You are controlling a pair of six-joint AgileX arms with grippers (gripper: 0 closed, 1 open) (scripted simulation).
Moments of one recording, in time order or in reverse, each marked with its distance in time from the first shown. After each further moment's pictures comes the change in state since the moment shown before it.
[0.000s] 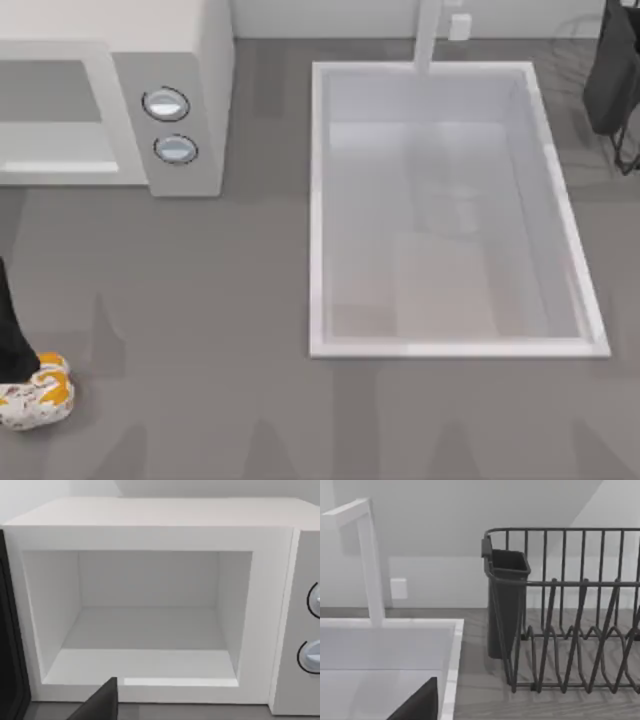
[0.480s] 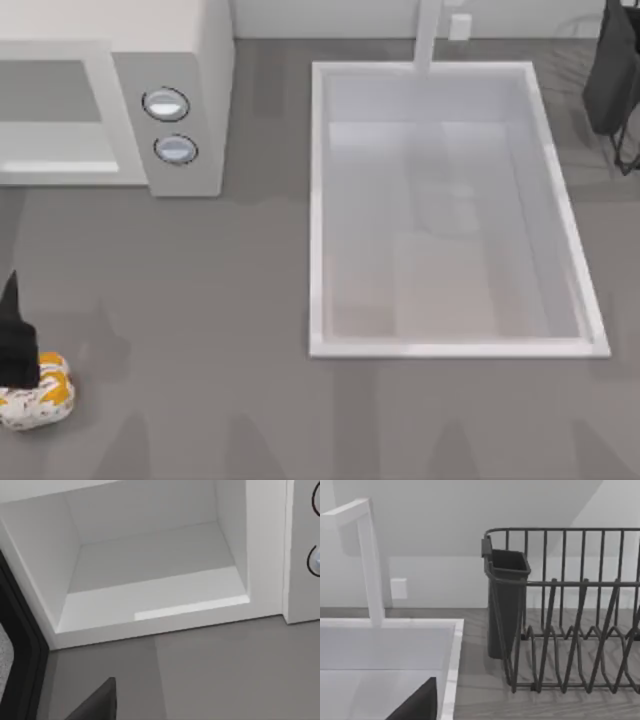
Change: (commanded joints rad) left arm -0.011 0.226 0.160 -0.173 0.006 0.182; right arm 0.000 0.000 0.000 0.000 0.000 0.000
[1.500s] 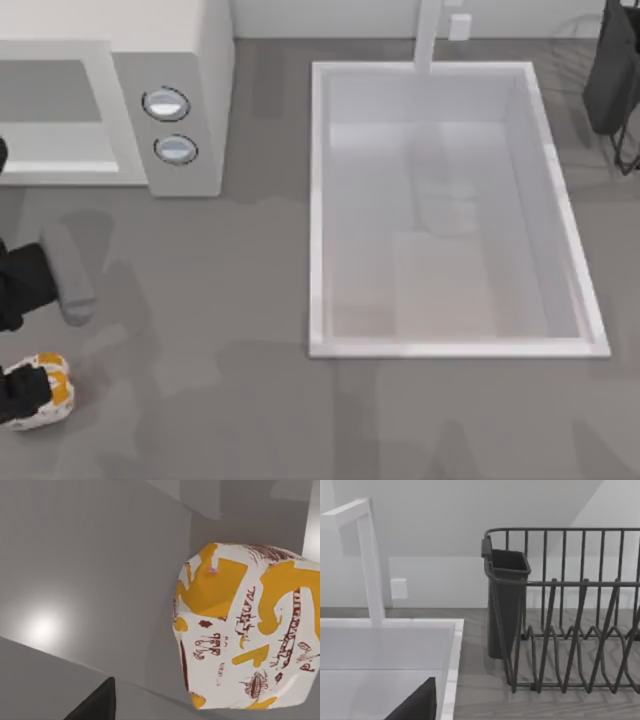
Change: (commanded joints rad) left arm -0.057 1.279 0.733 -0.772 -0.001 0.866; right arm 0.000 0.000 0.000 0.000 0.000 0.000
